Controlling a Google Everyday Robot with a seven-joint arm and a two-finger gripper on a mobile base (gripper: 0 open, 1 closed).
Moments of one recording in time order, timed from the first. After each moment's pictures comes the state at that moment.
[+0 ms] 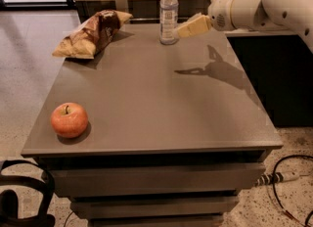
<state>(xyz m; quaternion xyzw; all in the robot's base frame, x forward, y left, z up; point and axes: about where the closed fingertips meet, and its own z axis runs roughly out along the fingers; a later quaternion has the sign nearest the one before) 0.753 -0.123 0.953 -0.39 0.72 0.15 0.55</state>
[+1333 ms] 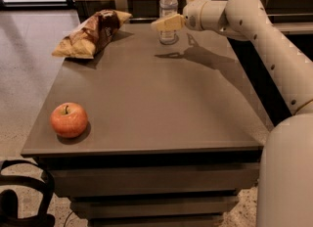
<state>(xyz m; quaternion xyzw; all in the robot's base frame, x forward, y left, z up) 0.842 -0.060 0.926 -0.35 0.69 0.21 0.59</state>
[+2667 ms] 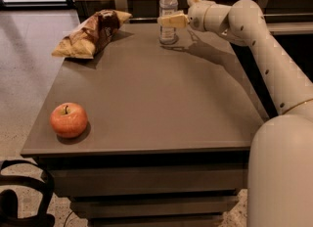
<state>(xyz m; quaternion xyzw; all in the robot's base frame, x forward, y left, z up) 0.875 -0.081 0.923 -0.34 0.66 0.21 0.64</state>
